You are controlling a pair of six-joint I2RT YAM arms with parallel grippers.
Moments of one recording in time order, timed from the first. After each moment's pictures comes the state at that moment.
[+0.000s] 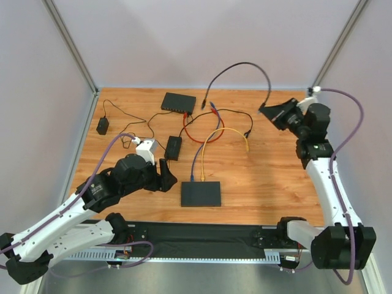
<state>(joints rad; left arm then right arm) -0.90 0.72 0.86 -0.74 -0.15 -0.66 0.04 1.11 0.99 -0.06 -0.45 0.88</state>
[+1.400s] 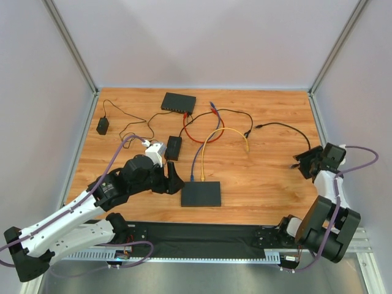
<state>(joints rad) -0.90 0.77 0.77 -0.61 -0.02 -0.71 -0.52 1.21 0.58 -0.19 -0.21 0.76</state>
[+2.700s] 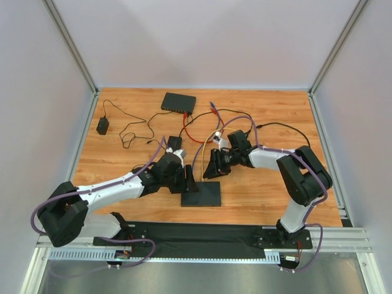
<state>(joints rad) -0.84 1.26 0.63 -0.21 0.15 -0.86 0.51 1.75 0.87 -0.07 -0.78 0.51</state>
